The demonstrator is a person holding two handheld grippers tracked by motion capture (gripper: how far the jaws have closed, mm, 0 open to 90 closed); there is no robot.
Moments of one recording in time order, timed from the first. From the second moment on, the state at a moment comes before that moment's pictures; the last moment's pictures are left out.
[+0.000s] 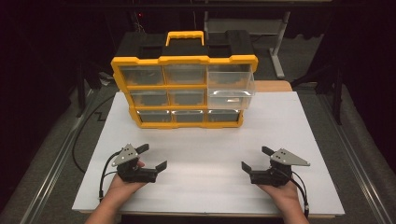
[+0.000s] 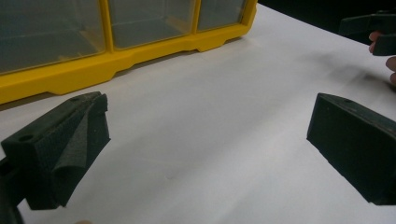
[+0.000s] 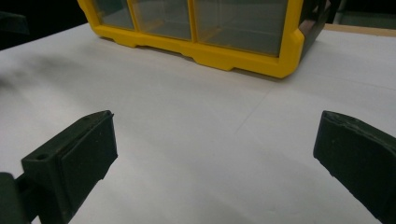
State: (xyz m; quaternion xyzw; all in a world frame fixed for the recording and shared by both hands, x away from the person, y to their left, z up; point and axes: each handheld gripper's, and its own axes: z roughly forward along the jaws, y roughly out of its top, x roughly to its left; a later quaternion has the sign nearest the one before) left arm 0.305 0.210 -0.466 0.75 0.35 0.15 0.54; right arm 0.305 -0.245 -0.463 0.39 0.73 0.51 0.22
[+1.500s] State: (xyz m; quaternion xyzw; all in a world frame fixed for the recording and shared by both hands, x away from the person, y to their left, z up) left arm 0.302 0.206 -0.465 0.75 0.34 0.15 0.54; right arm 0.293 -0.245 -0.460 0.37 0.75 0.50 0.23
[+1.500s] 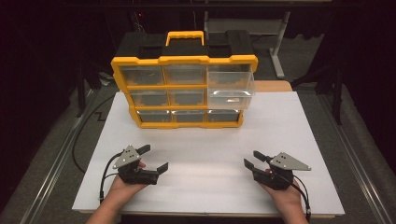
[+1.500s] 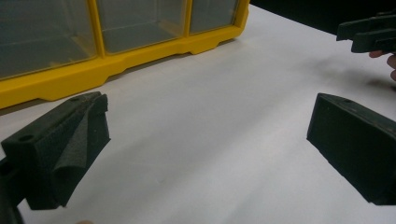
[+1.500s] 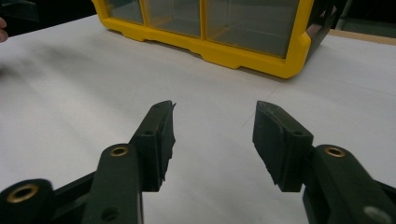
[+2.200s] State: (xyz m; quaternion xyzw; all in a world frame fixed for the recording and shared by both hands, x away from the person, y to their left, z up) left arm 0.302 0.205 -0.466 0.75 0.34 0.15 0.54; right arm 0.289 -0.239 -0.453 0.37 0.74 0.51 0.25
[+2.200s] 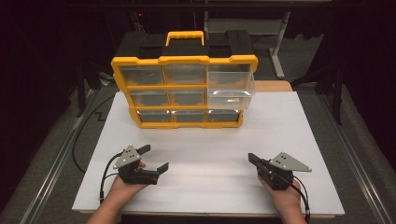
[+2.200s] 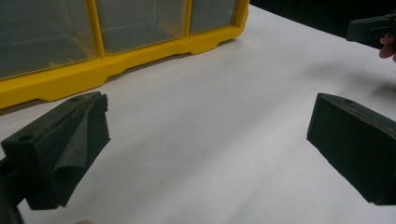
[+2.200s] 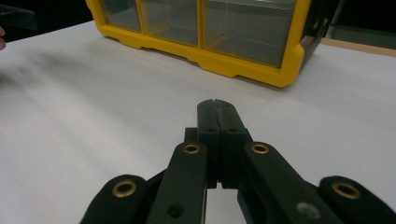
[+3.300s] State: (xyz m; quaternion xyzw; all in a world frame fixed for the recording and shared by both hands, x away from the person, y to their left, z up) left arm 0.301 0.206 -0.465 0.75 0.34 0.16 0.54; right arm 0.320 -0.168 -0.384 0.30 0.73 0.55 0.27
